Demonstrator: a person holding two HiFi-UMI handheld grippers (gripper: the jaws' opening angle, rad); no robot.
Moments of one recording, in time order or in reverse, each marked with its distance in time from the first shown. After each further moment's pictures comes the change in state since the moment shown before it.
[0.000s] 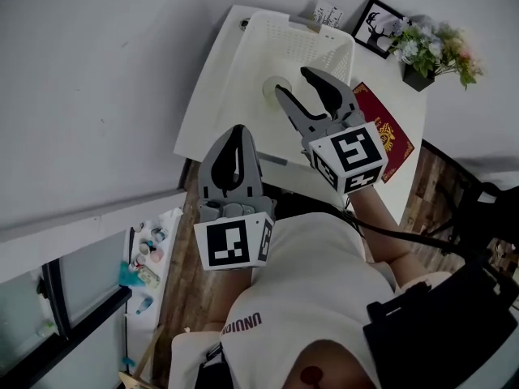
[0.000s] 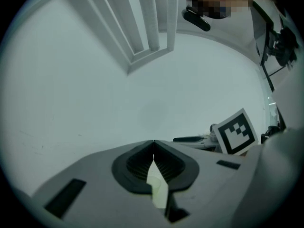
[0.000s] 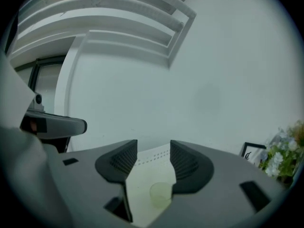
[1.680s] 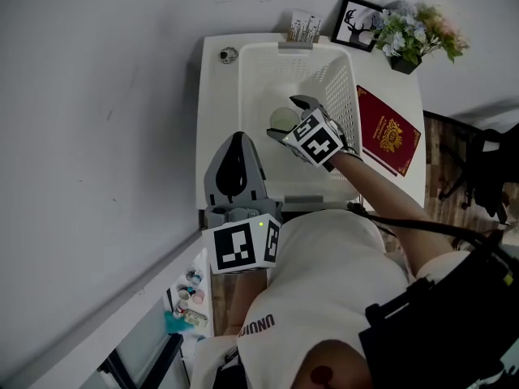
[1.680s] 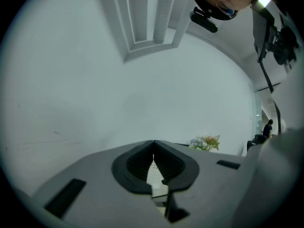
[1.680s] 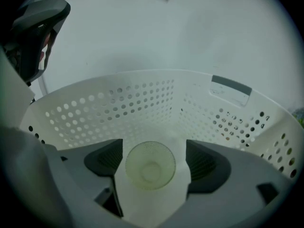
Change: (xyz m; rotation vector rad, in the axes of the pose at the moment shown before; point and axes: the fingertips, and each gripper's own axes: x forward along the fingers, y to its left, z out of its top) left arm 0.093 0.059 0.002 -0.075 0.037 -0.205; right arm 0.119 -0.028 -0.179 0.024 0.598 -0.022
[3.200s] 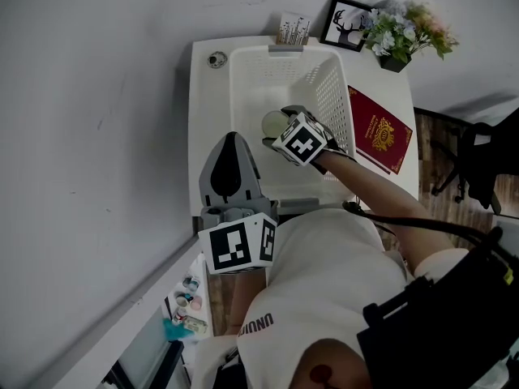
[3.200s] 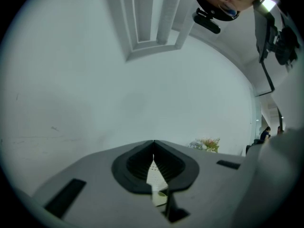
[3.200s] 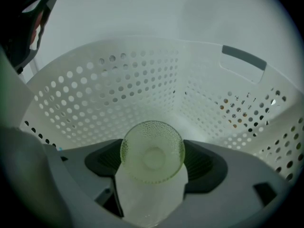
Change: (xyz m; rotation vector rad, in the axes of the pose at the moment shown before) left arm 0.010 0.004 -0.001 -0.043 -0.011 -0.011; right arm 0.025 0.005 -0.036 0.001 0.171 0.032
